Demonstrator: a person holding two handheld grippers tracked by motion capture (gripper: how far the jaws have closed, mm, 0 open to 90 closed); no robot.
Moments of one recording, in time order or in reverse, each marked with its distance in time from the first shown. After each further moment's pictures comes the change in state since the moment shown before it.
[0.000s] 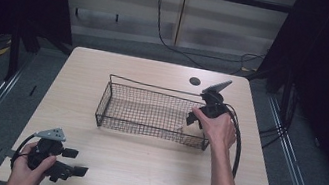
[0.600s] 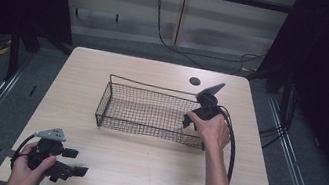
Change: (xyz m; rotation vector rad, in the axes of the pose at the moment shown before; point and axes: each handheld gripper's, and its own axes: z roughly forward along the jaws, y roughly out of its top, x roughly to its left) left arm 0.000 0.000 0.000 0.001 -0.003 0.000; right arm 0.006 0.005 0.022 0.068 -0.048 0.036
